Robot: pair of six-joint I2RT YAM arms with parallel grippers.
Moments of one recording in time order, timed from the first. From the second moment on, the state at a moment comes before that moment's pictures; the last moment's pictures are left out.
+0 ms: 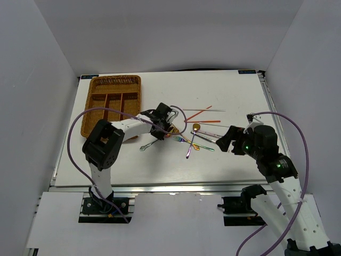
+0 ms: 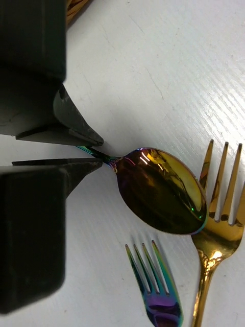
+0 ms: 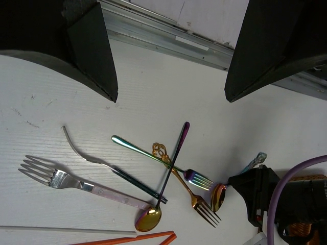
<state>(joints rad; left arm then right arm) -0.64 1.92 1.25 -0.46 -0.05 -0.01 0.30 0.61 0.74 -0.68 -0.19 0.43</state>
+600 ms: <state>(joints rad) -0.71 1.84 1.14 -0.45 -0.20 -0.20 0.30 0.59 0.74 -0.69 -0.20 0.43</state>
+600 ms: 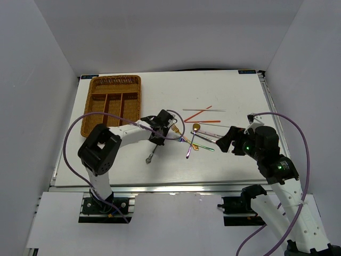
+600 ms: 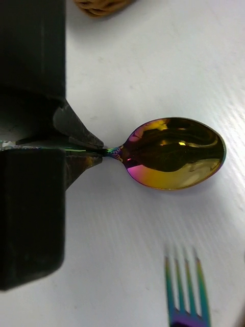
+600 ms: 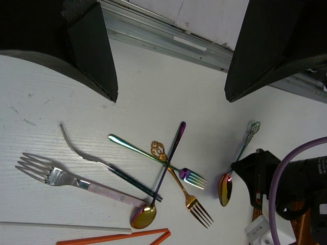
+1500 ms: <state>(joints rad) -0.24 2.01 1.75 -0.66 -0.37 -0.14 0.30 0.65 0.80 -0.72 -0.16 0.39</state>
